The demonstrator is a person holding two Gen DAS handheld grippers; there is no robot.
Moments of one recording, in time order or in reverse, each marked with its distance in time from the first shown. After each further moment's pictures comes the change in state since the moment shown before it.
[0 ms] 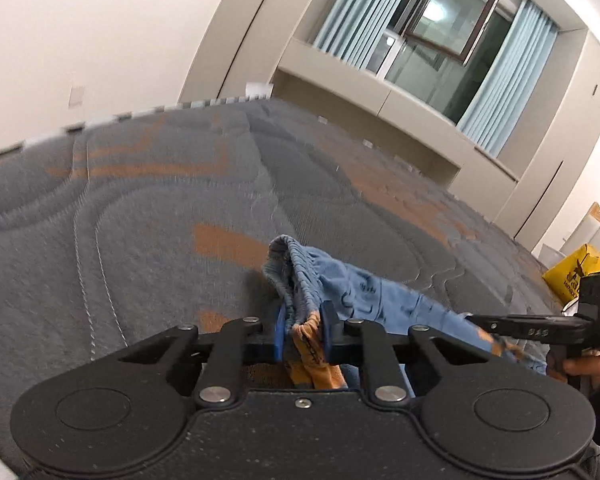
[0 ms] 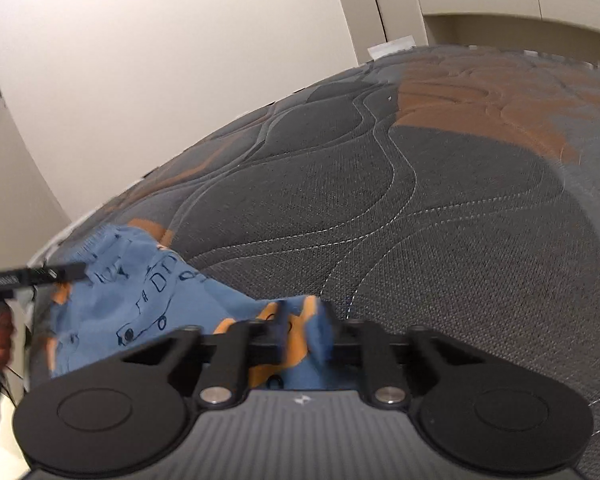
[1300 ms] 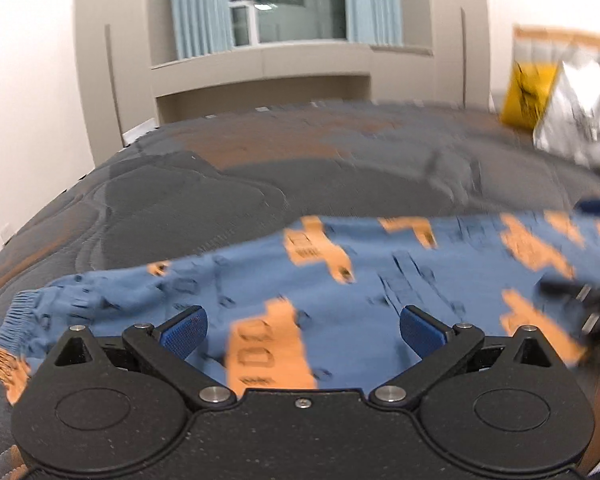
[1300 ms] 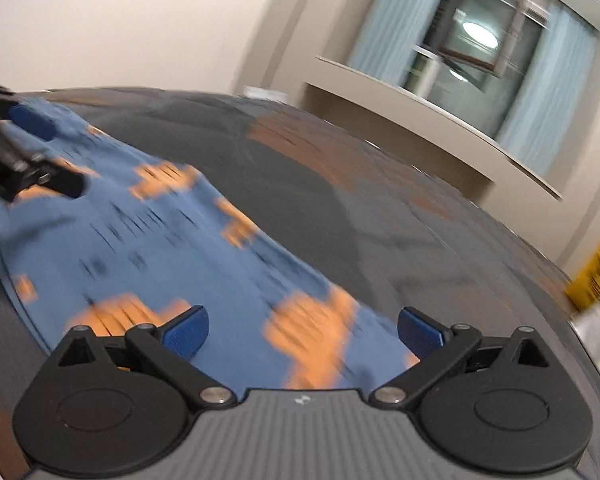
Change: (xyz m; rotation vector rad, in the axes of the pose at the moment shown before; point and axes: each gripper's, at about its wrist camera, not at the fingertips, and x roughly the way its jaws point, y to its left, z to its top) left arm 0.043 -0.208 -0.095 0.598 0.098 0.030; right arm -0.134 0.063 -0.144 -0.264 -0.124 -0.707
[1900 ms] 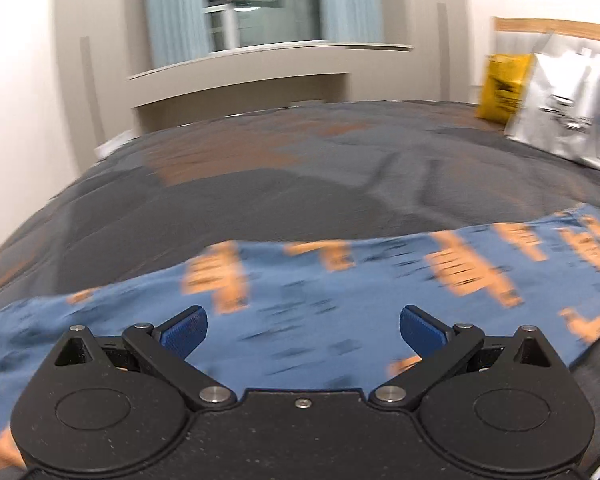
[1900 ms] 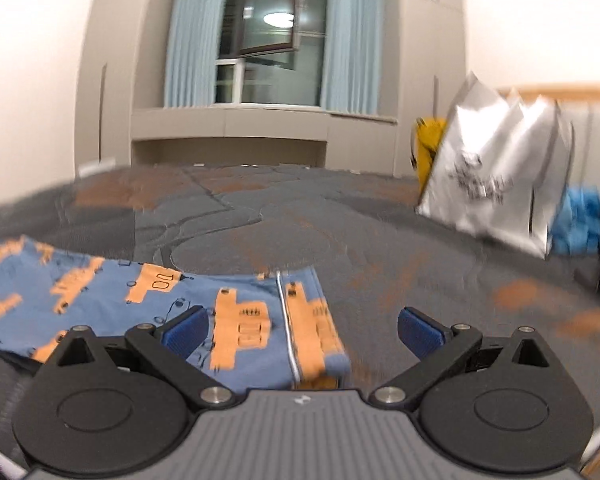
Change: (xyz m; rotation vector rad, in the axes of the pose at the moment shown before) left arm 0.006 -0.072 0.033 0.028 -0.018 -0.065; right arm -0.092 -0.136 -0.124 0.533 -0.091 -0.257
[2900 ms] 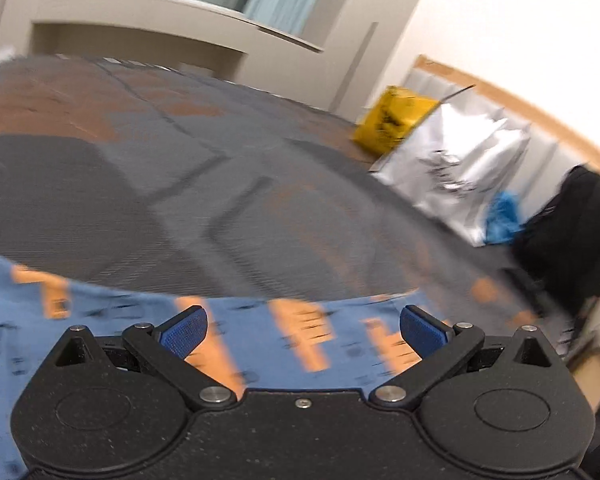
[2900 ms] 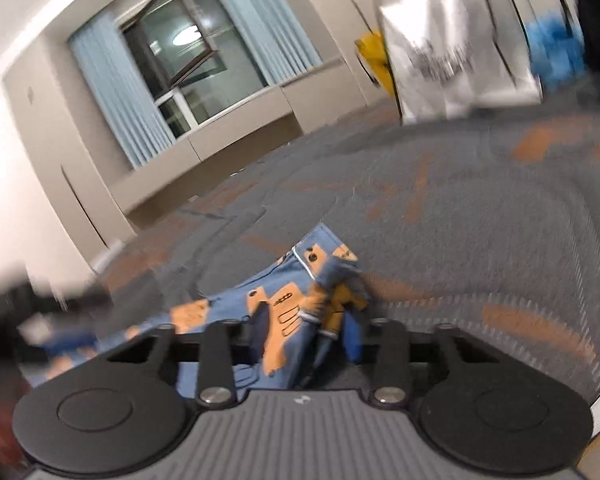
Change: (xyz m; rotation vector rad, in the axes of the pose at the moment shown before) left arm 0.064 -0.077 0.064 -0.285 0.055 -0.512; right arm 0.005 -0.026 -0.011 0.418 0.051 0.067
